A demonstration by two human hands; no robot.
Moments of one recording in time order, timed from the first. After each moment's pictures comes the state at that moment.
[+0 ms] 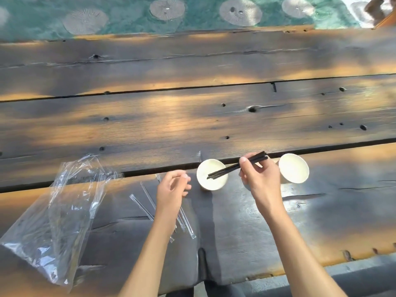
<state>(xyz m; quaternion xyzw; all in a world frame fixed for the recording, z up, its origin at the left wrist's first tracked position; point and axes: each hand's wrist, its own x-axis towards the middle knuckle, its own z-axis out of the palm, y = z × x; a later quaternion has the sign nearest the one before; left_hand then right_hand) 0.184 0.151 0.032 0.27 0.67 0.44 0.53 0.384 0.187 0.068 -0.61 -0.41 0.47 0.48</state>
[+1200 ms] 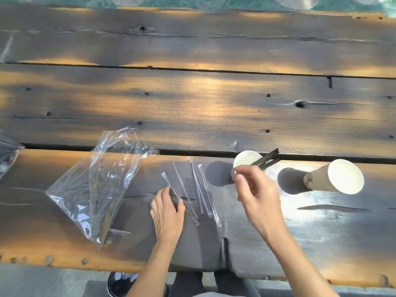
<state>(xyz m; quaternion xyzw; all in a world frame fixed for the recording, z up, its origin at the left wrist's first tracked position) 0.114 0.054 -0.085 0.41 0.88 0.14 0.22 0.307 0.143 0.060 -0.57 -0.62 0.41 0.34</state>
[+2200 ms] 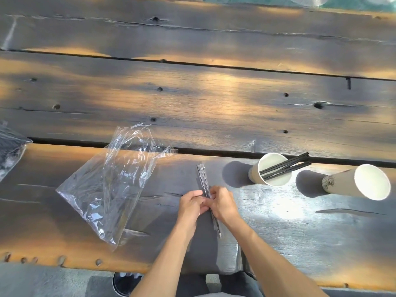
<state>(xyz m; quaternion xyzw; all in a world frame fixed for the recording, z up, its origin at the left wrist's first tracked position) 0.101 0.089 -0.077 0.00 0.69 0.39 0.61 0.201 0.131 -0.073 -0.65 -0.55 0.52 0.01</state>
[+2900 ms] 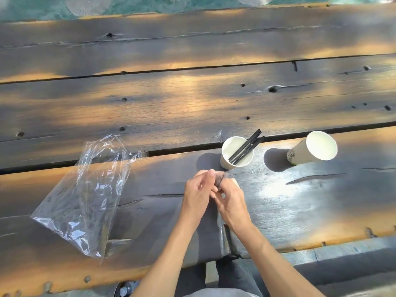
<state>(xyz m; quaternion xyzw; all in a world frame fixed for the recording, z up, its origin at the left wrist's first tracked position) 0.163 0.100 0.012 0.39 0.58 0.45 0.55 0.280 0.088 -0.023 -0.59 -0.68 0.32 0.29</state>
